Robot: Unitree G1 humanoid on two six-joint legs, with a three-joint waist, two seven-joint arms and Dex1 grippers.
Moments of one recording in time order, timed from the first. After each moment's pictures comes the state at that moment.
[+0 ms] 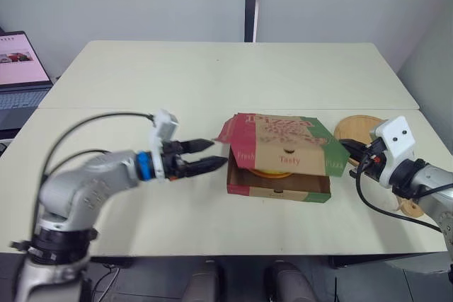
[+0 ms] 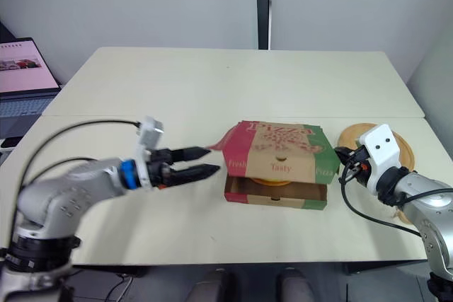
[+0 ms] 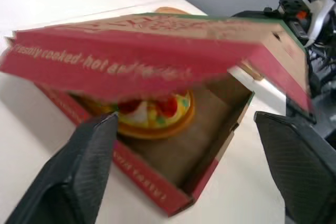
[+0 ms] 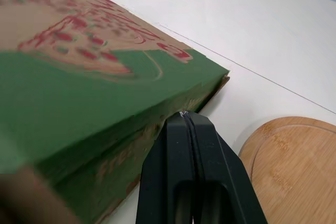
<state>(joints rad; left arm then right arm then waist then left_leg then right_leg) -0.46 0.79 0.15 -0.21 -0.91 0.98 -0.92 -0.10 -0.74 -0.27 -0.58 0.47 0.81 0.52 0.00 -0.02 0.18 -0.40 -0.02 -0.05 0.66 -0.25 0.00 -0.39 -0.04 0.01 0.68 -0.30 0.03</state>
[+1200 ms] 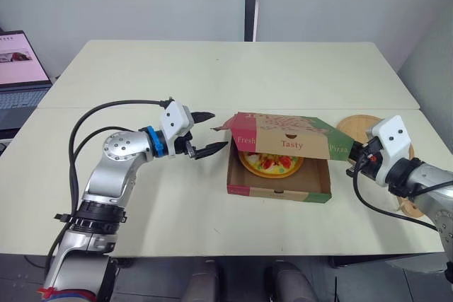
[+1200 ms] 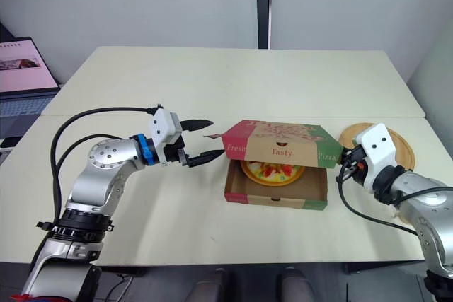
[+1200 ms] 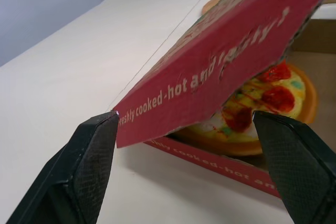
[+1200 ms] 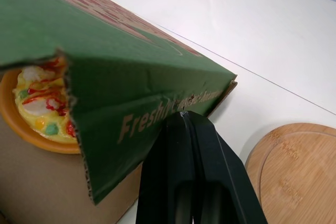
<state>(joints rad) -0.52 0.57 -0.05 0.10 -0.27 0.12 -0.98 -0.12 -0.73 -0.25 -0.56 0.47 0.79 0.52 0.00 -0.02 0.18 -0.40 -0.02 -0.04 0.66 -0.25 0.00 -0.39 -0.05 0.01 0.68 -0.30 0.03</state>
